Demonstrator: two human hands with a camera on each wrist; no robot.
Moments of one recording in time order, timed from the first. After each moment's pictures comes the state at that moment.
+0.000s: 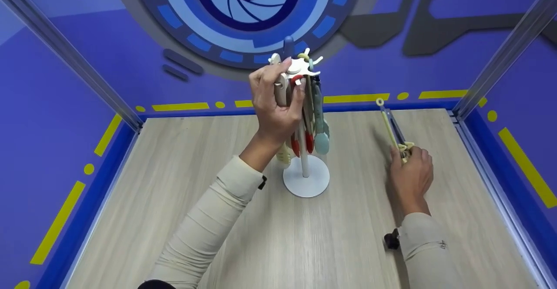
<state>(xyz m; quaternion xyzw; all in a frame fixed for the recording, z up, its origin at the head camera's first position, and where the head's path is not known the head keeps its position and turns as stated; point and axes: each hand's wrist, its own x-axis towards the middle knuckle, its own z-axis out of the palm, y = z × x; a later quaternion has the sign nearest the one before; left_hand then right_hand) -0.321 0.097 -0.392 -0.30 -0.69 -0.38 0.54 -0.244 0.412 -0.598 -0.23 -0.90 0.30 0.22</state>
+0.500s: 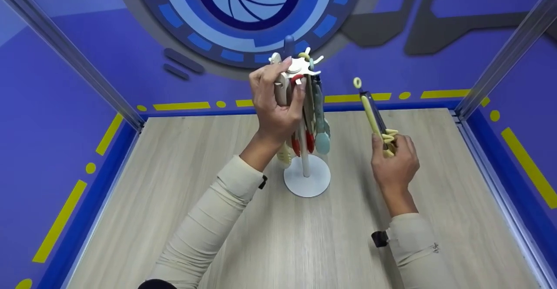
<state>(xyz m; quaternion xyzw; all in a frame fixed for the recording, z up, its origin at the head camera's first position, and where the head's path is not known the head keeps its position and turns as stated) -0.321 0.096 -0.392 -0.30 -0.69 -0.39 0.53 -0.244 0.349 -0.545 -0.13 -0.80 0.41 0.41</state>
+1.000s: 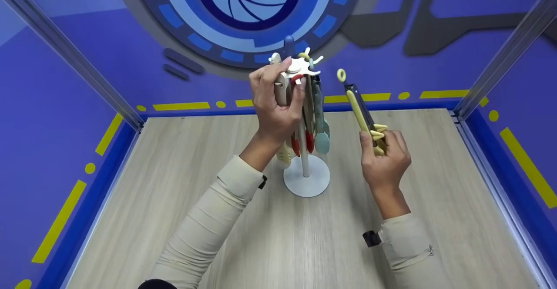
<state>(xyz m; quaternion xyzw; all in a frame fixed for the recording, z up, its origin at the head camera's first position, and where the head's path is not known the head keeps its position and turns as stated) -0.321 0.096 -0.392 -0.30 -0.69 -0.39 0.53 -0.235 0.313 -0.505 -0.04 -0.74 0.46 0.49</state>
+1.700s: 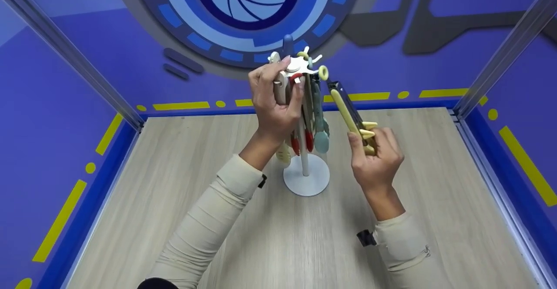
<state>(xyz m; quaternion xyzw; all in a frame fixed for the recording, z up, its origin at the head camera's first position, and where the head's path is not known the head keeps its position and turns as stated) -0.320 0.095 -0.393 -0.30 -0.69 -0.39 0.53 -0.226 0.287 -0.478 0.02 -0.70 0.49 0.52</state>
